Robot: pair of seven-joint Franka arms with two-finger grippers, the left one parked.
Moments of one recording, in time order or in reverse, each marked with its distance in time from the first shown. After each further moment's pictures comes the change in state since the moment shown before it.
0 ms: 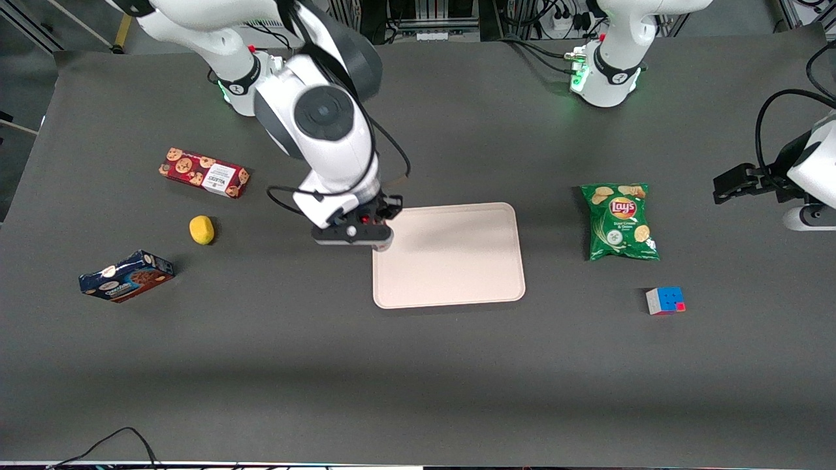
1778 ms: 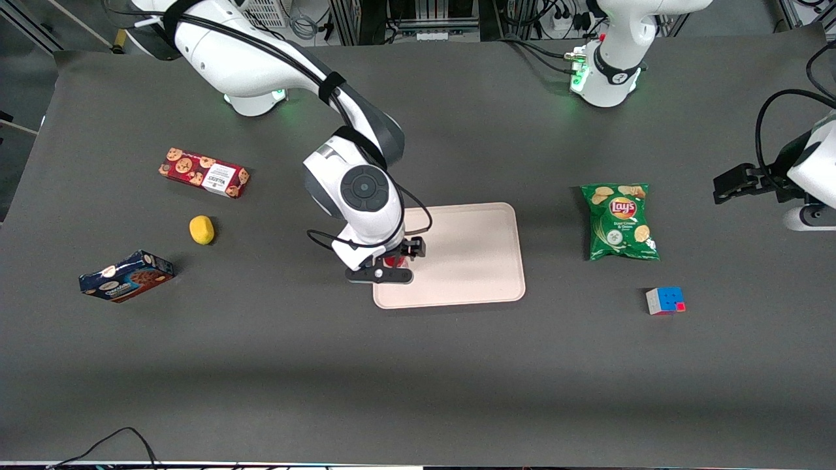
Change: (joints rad) arm -0.001 0.177 0.000 -0.017 -0.048 0.216 0.053
